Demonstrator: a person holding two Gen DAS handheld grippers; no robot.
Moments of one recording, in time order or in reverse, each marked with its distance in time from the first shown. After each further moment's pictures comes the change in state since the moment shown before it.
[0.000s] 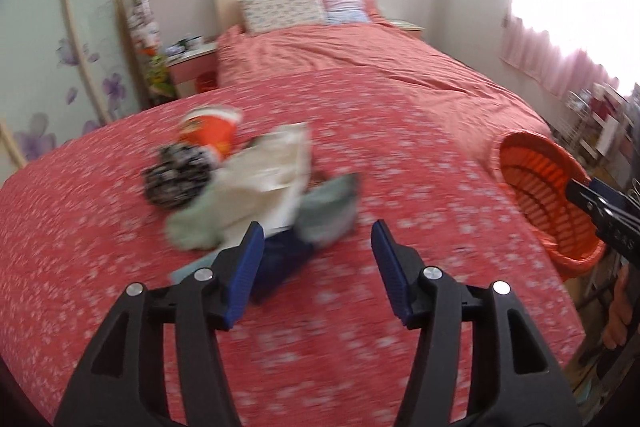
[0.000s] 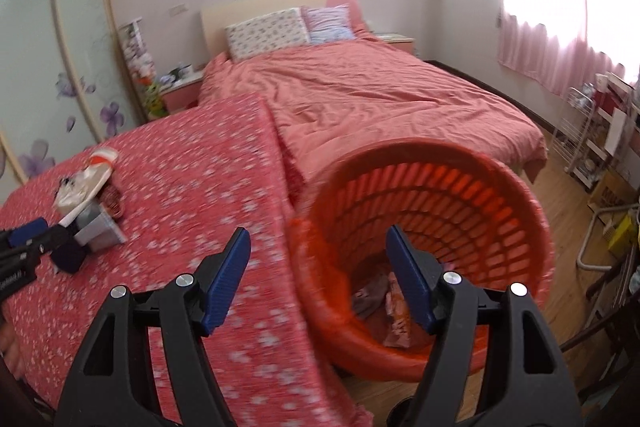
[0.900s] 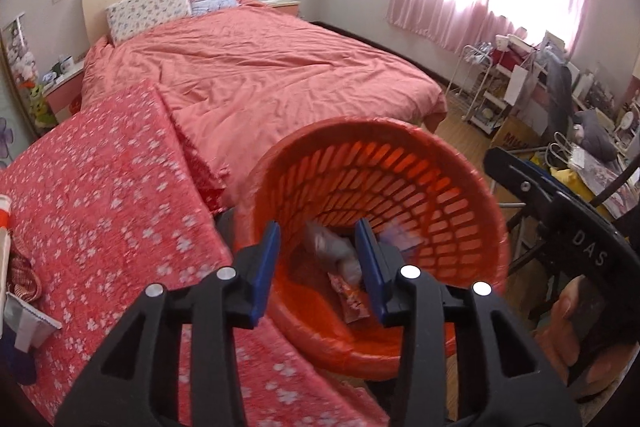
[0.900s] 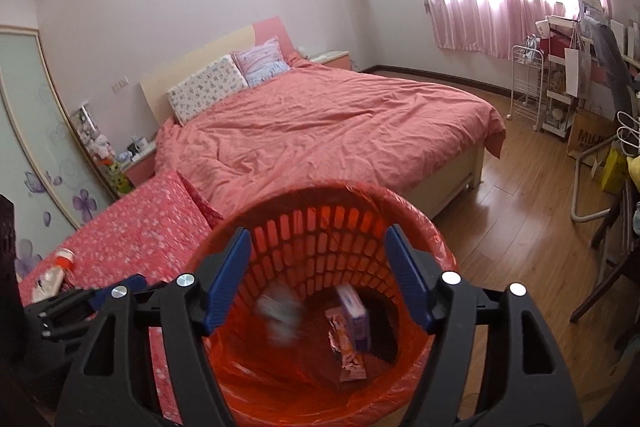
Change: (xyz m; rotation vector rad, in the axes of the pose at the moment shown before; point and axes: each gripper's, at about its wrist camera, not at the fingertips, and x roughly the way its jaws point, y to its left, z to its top) left arm 0.071 -0.245 0.042 0.219 0.075 -0.366; right arm 0.003 -0.124 -0.001 0.278 -0.121 -0.089
